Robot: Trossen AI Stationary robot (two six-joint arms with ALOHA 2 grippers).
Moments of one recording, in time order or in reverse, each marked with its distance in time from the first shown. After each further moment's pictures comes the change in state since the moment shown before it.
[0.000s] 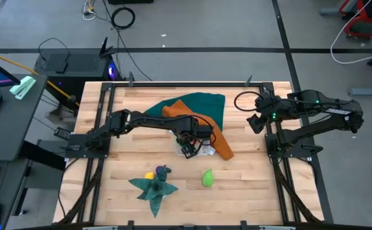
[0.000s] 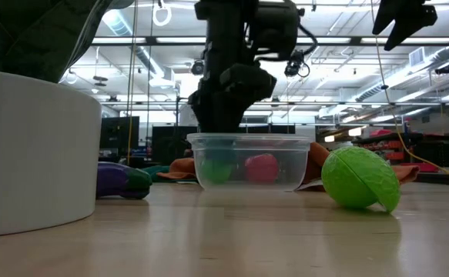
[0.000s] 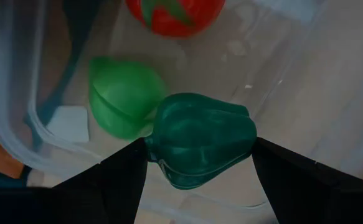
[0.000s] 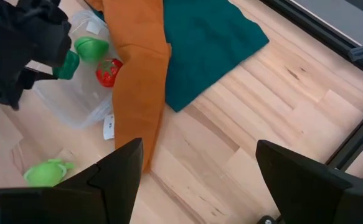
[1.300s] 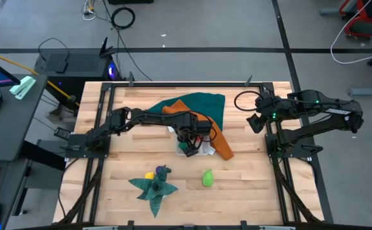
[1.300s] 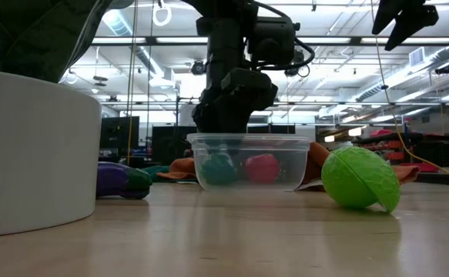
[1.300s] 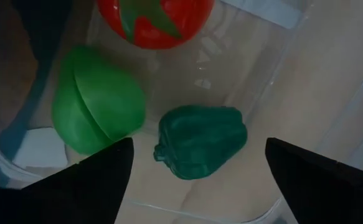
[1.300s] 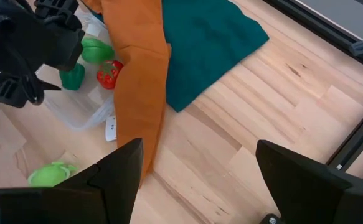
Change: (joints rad) left arm 0.044 -0.001 -0.041 0.072 0.118 0.079; right arm 0.000 0.000 0.000 0.000 -0.002 0.028
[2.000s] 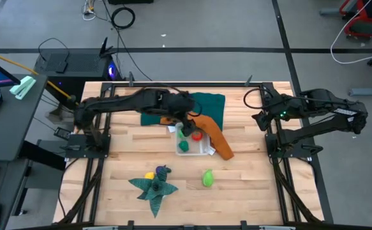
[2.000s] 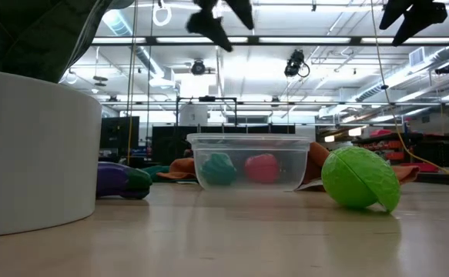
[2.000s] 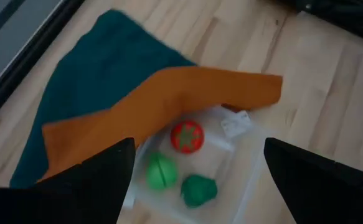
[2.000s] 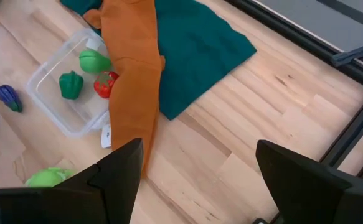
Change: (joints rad) left arm 0.021 -0.431 -0.013 0.165 -0.235 -0.055; right arm 0.000 -0.079 0.000 -0.027 0.042 -0.017
